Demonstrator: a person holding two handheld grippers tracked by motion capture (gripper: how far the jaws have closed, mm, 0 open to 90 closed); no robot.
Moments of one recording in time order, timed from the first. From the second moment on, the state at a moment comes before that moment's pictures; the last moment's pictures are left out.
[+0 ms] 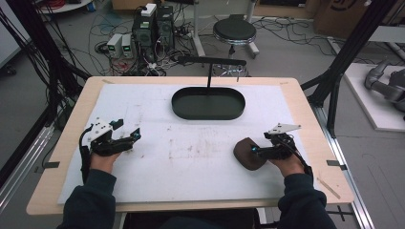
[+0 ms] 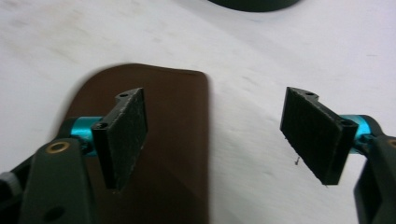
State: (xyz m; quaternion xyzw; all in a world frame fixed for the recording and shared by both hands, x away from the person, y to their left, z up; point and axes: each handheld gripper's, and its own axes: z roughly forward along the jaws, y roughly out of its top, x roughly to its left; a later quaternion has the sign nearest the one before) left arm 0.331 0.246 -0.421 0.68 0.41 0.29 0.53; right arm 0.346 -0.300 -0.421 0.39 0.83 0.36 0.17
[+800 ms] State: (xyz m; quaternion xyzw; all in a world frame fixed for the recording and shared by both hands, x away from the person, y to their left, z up) left arm 0.331 0.244 -0.421 0.68 0.41 0.29 0.53; right arm 0.351 -0.300 -0.418 0.38 0.83 0.41 0.09
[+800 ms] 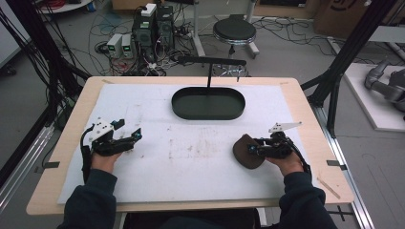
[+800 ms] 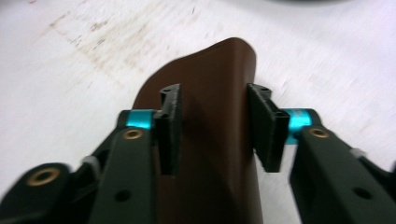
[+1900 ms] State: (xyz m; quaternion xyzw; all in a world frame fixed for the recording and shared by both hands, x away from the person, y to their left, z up) left arm 0.331 0.246 -0.421 0.68 0.41 0.29 0.53; right arm 0.333 -0.289 -0.395 0.33 0.80 0.44 0.23
